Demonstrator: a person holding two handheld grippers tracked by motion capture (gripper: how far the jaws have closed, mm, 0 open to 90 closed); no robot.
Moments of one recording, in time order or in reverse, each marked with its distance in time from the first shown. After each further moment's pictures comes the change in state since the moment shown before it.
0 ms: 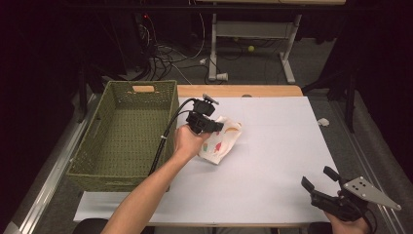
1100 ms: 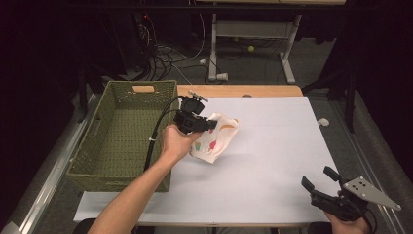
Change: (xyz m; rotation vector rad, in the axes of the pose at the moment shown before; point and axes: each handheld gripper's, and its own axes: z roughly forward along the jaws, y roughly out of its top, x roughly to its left) left arm 0.000 -0.012 -0.045 -0.071 -0.034 0.025; right arm 0.000 0.000 0.000 0.003 -0.003 -0.002
